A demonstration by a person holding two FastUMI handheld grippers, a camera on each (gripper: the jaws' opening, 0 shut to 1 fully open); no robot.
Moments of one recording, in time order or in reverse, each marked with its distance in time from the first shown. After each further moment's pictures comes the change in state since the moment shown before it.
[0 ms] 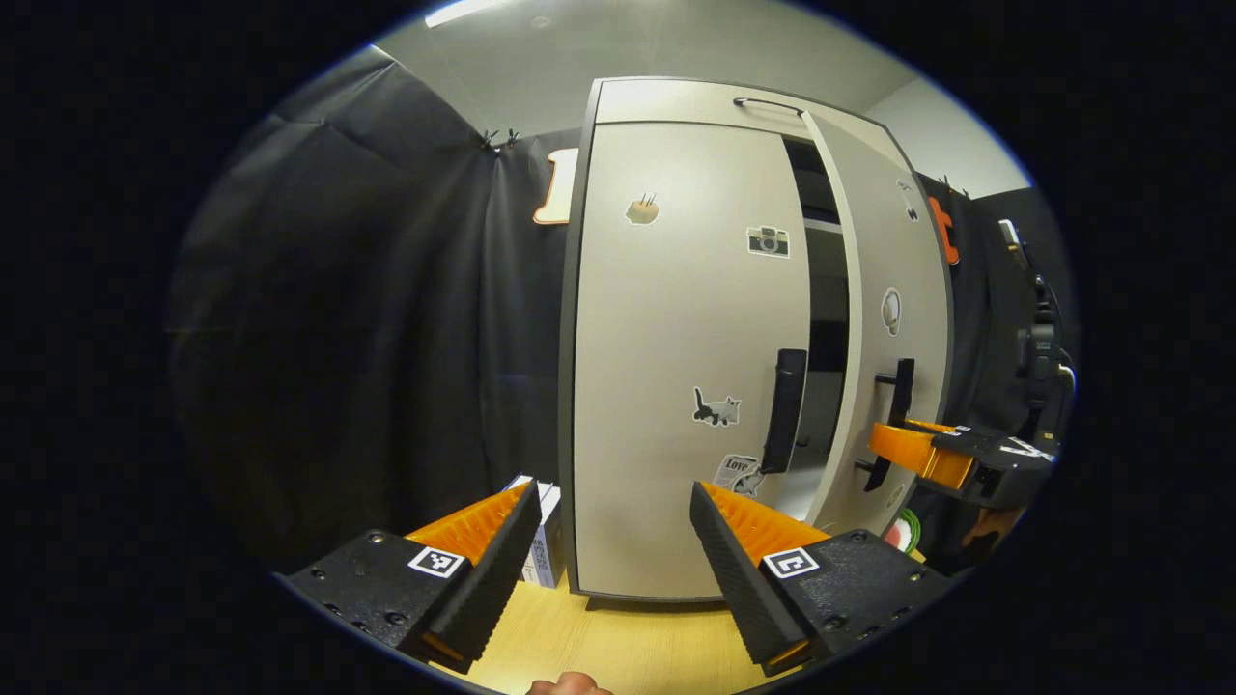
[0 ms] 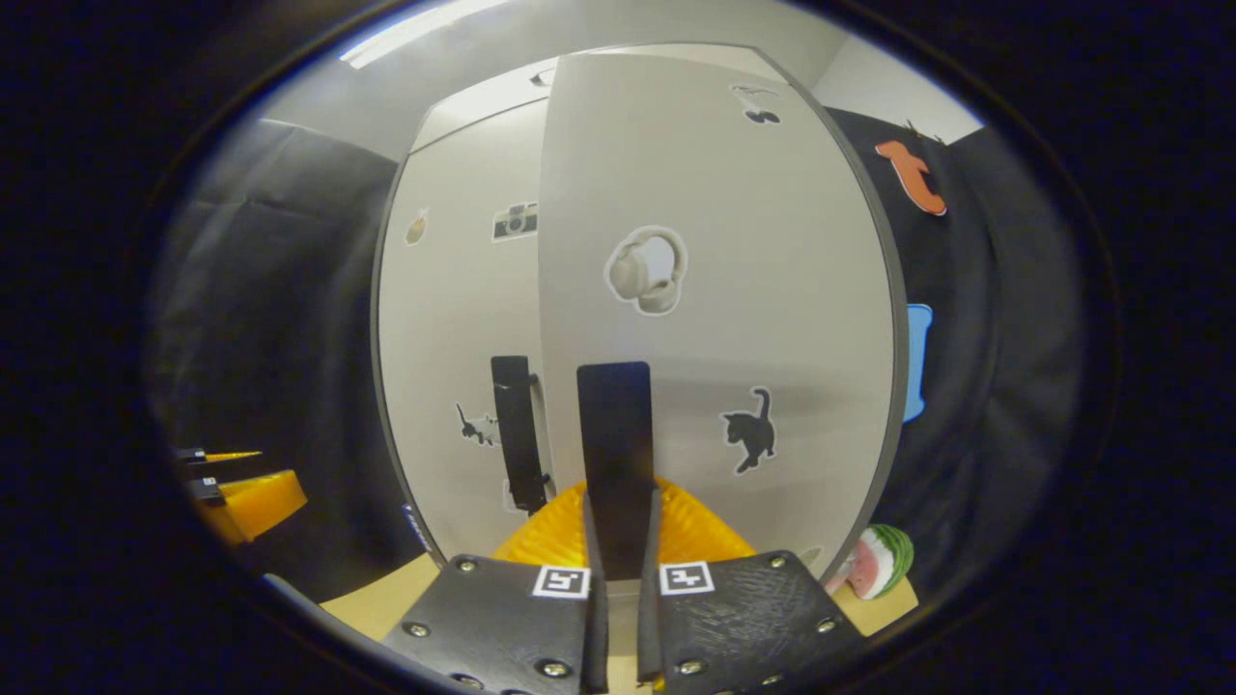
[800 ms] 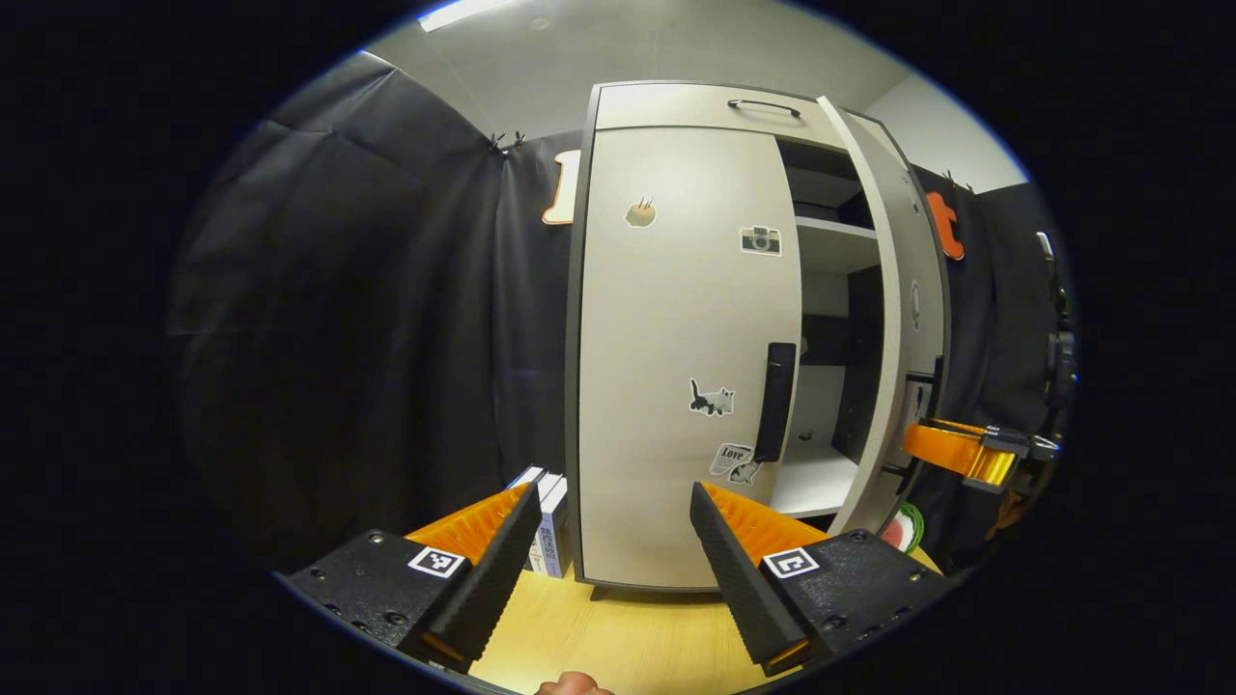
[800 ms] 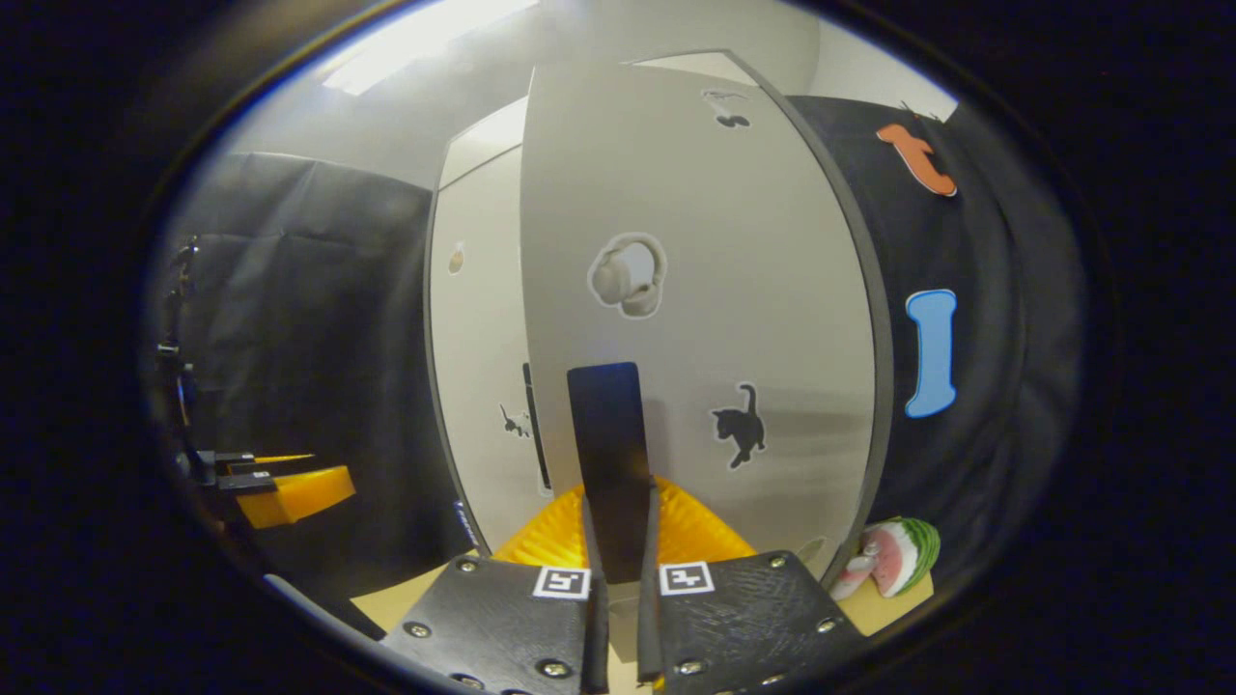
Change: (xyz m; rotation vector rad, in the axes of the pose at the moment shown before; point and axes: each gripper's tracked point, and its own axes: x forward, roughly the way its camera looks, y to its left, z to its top) left arm -0.021 -0.007 -0.001 0.001 0.007 0.041; right arm -0.032 -0.009 0.004 0.047 -0.014 0.161
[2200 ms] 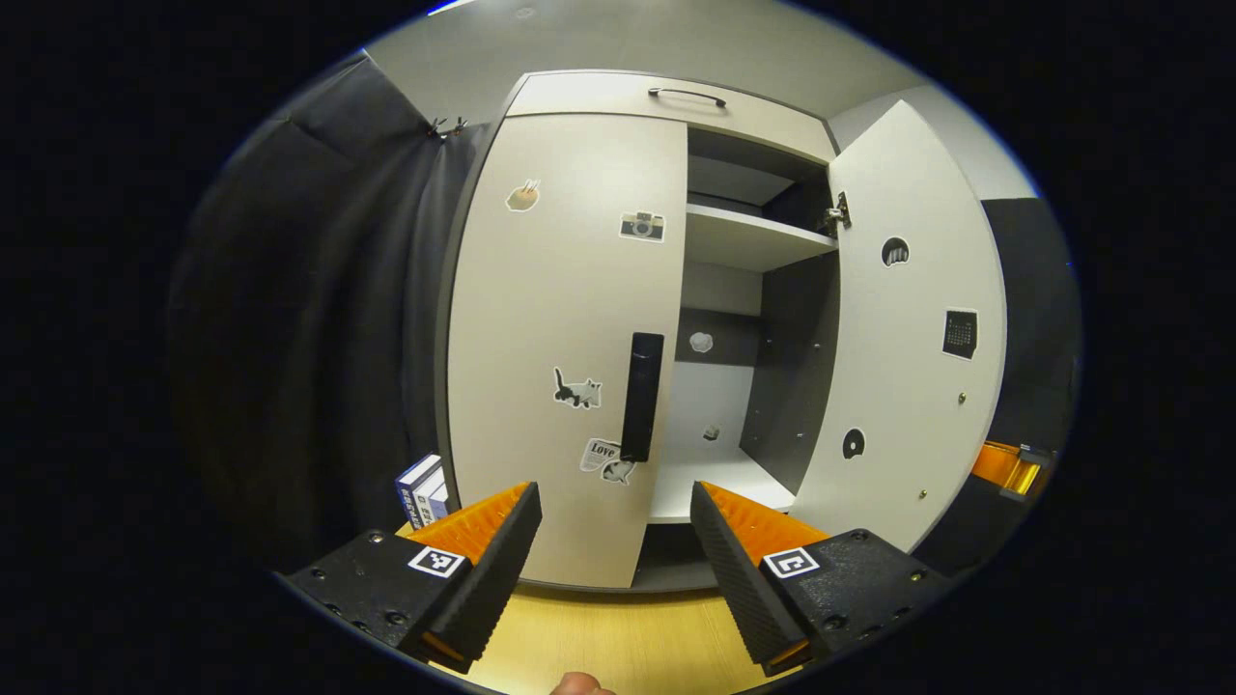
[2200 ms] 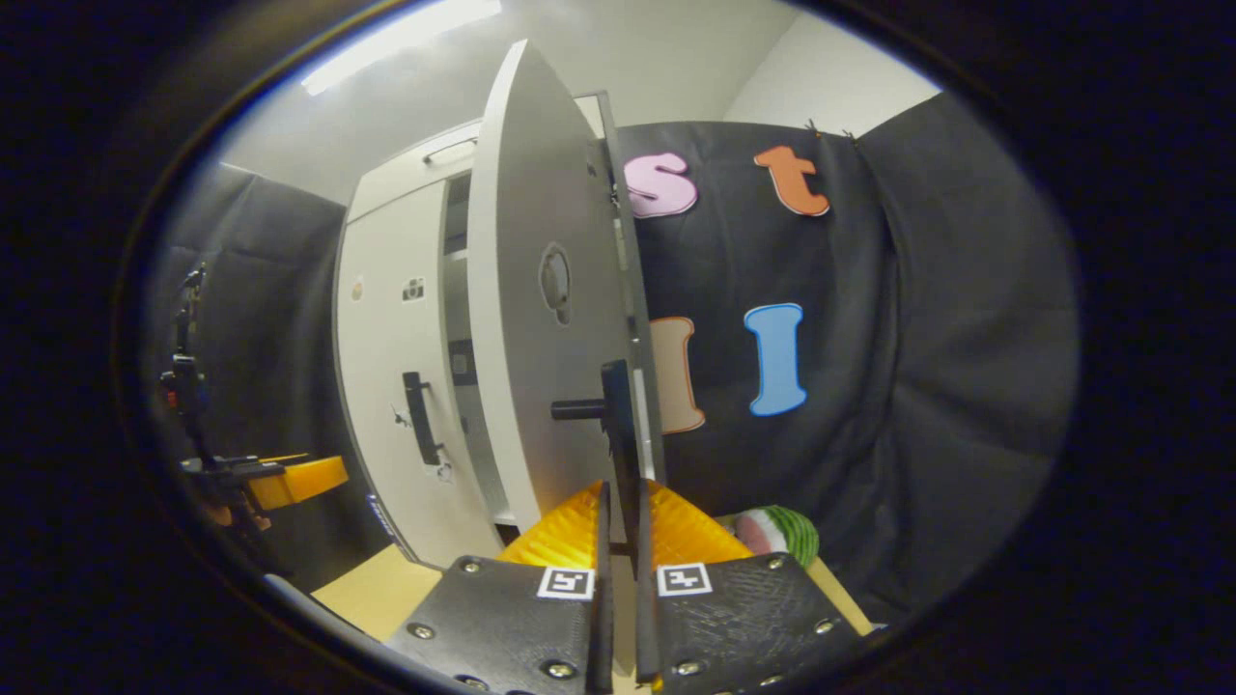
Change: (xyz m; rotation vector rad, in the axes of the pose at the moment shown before) left arm 0.005 -0.114 -0.009 -0.045 0.022 -0.235; right arm -0.053 -0.081 0.006 0.006 -0.042 -0.368
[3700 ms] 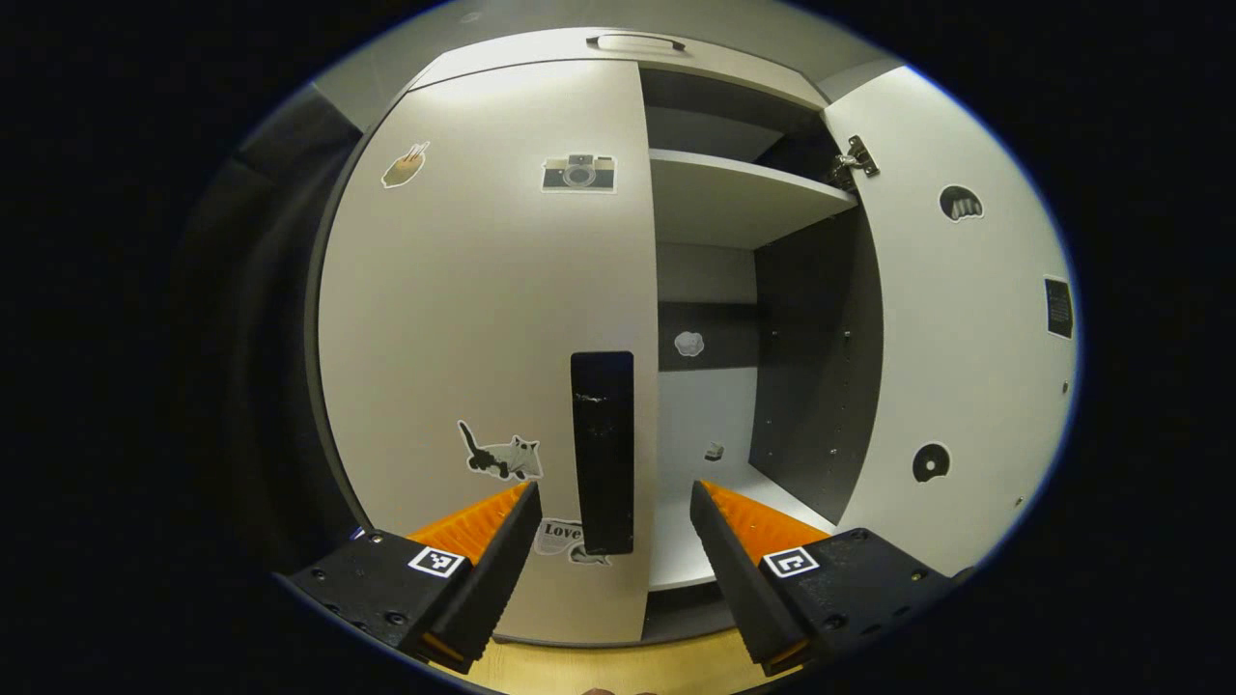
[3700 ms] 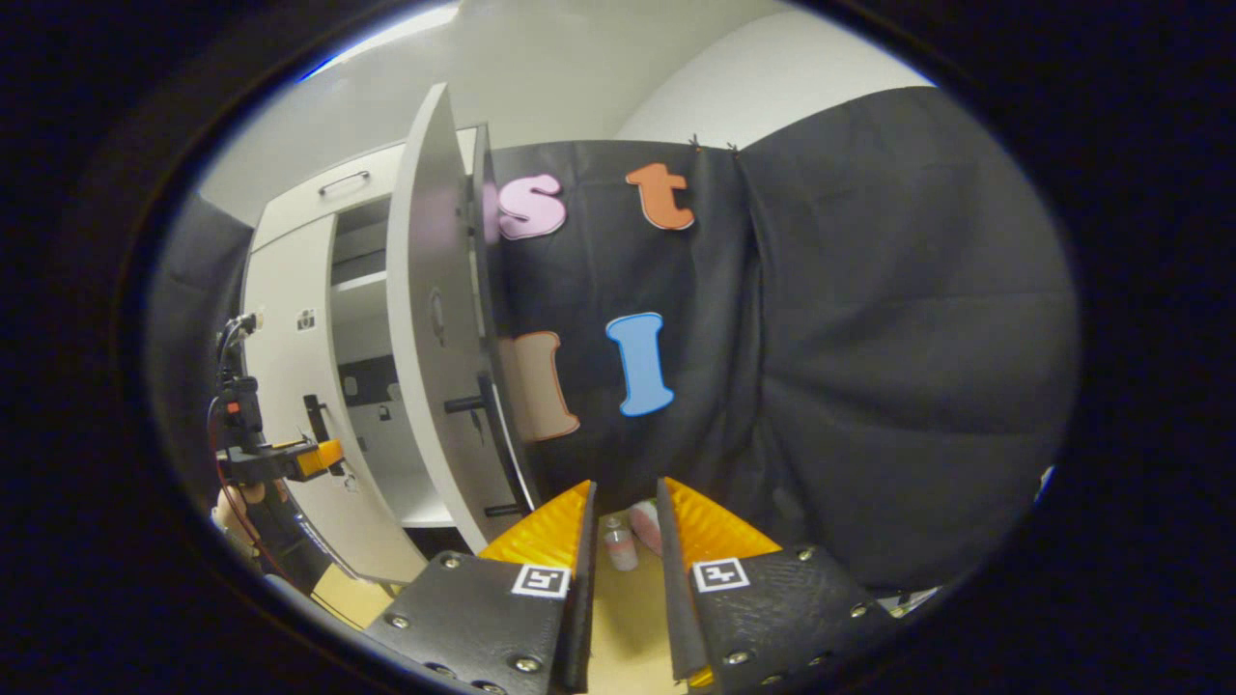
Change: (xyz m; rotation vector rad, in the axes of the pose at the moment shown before) left arm 0.145 -0.013 0.013 0.119 -0.013 -0.039; right arm -0.086 -0.104 0.002 0.074 -0.029 -0.344
